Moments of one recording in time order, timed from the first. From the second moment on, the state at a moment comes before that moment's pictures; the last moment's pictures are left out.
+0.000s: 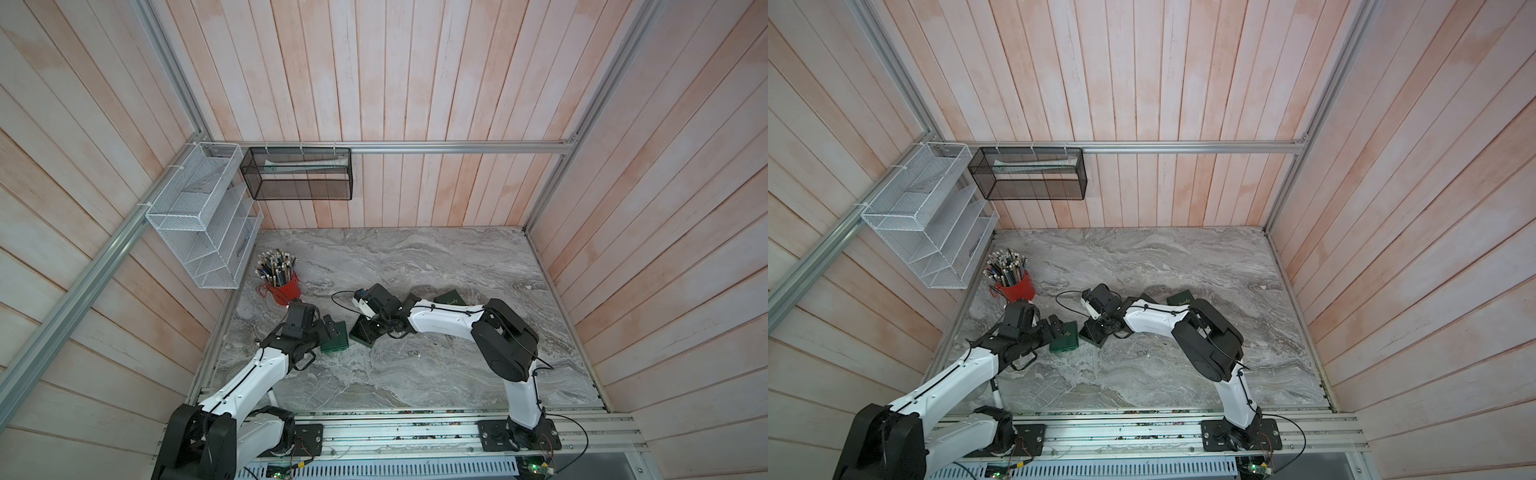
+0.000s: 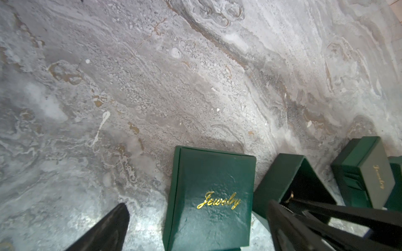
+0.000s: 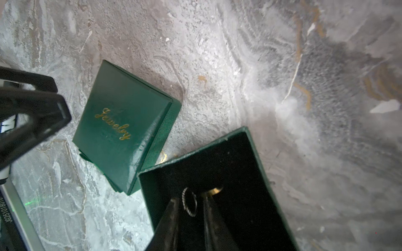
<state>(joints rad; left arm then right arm) -0.25 1.12 0.51 -0.32 0.02 -0.66 0.96 2.03 1.37 -0.32 -0.18 0.36</state>
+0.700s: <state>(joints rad) -0.25 1.12 0.50 -0.25 0.12 -0.68 0.94 1.98 1.32 -0.32 -0.13 0.42</state>
